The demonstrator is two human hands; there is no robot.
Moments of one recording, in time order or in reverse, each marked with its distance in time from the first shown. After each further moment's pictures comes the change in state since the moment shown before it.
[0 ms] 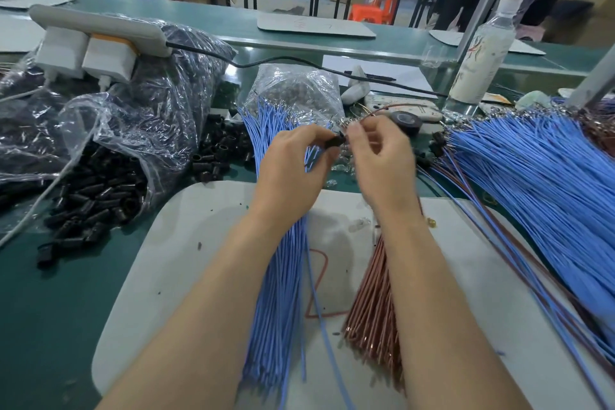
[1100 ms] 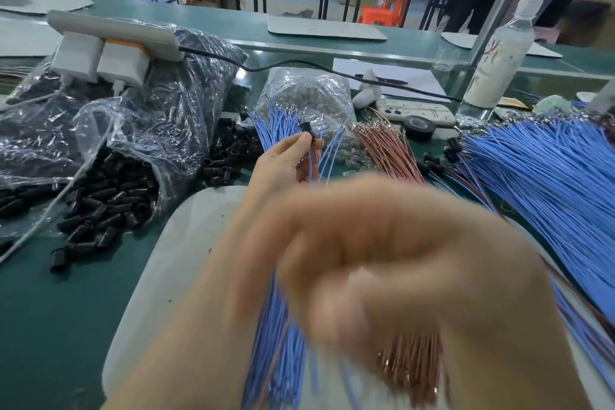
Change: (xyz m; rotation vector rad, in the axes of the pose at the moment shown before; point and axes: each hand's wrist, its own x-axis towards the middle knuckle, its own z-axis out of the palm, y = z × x) left_hand 0.015 -0.024 -0.002 -1.011 0.036 -0.737; right_hand -0.021 -0.078 -0.025 0.279 -1.047 -0.149
